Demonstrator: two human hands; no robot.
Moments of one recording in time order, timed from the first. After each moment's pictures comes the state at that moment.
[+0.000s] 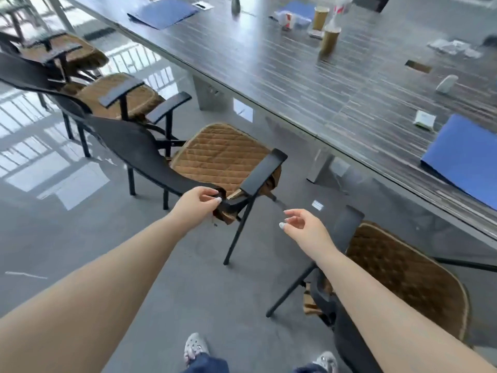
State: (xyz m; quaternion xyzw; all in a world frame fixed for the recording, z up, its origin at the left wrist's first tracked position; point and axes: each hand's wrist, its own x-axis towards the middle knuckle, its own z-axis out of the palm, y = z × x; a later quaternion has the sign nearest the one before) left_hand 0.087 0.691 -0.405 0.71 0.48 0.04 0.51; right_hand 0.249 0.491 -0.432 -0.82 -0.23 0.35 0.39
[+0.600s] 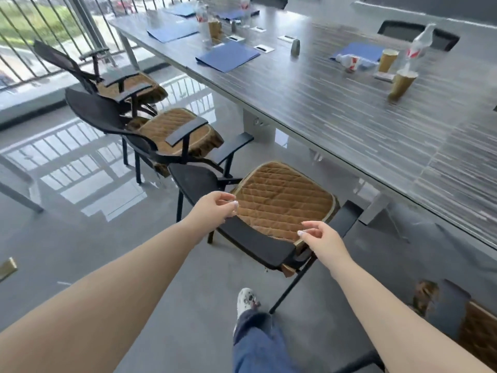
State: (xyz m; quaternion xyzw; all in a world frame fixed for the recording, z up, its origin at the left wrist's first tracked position) left_hand 0.043 0.897 -0.368 0.68 0.48 0.09 0.55; right_hand 0.222 0.714 -0.429 -0.81 -0.21 0.36 0.42
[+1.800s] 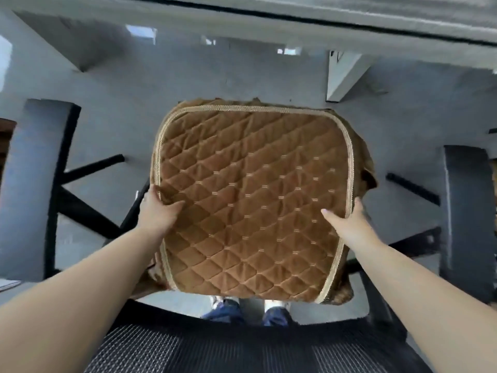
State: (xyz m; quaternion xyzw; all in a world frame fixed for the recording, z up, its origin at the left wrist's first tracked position) left_hand 0.326 1.214 -0.759 0.73 0.49 -0.19 0.45; right_hand 0.396 0.875 -0.759 -0.85 0.30 0.34 0.27
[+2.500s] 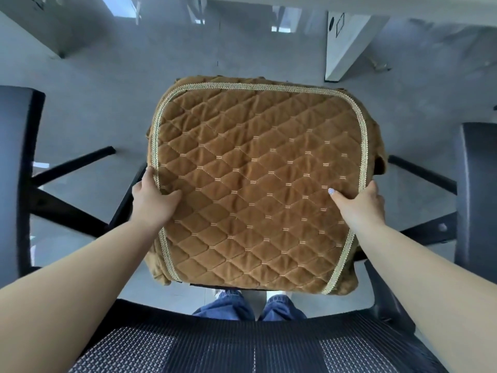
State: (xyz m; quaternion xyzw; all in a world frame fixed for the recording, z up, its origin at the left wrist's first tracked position) left_hand 0.338 1.213 -0.772 0.78 0.45 -0.21 0.37; right_hand 0.405 0.871 -0.777 -0.87 0.34 0.26 0.24
